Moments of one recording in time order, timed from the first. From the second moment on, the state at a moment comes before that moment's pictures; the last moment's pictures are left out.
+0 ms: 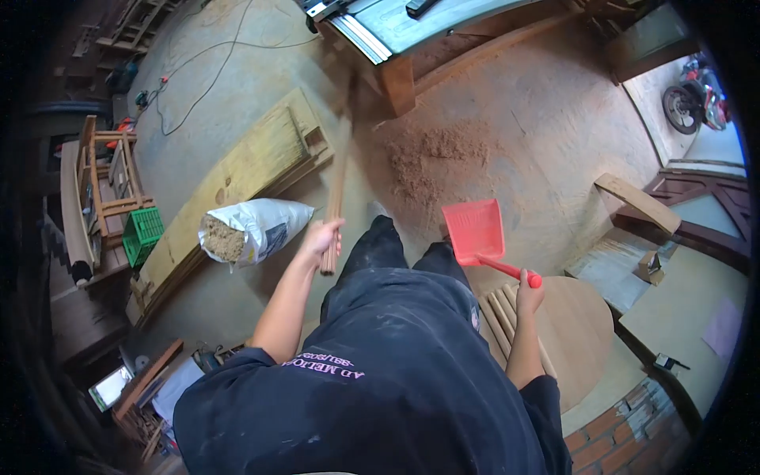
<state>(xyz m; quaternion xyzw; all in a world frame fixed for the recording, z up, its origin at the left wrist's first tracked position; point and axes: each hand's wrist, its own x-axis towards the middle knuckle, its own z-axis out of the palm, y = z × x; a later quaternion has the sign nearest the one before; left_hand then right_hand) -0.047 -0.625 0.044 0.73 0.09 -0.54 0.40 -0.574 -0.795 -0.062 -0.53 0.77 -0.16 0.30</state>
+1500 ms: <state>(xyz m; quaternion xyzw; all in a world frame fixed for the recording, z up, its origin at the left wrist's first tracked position) -0.142 -0.544 0.085 0.62 0.24 -0.60 0.45 -0.622 -0.824 -0.086 -0.52 0.77 -0.21 0.31</state>
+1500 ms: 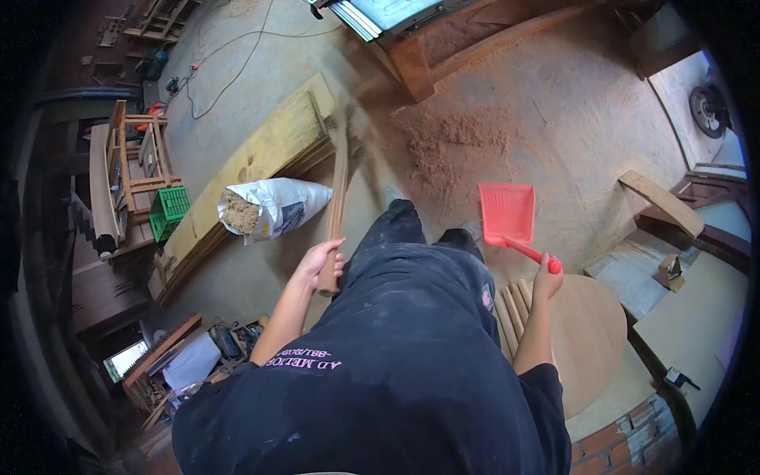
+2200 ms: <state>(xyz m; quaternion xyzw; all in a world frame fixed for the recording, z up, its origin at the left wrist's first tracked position) -0.113 -0.602 -0.030 0.75 0.11 -0.59 0.28 -0.566 -0.829 -0.062 -0.50 0.76 -0.20 0.37</state>
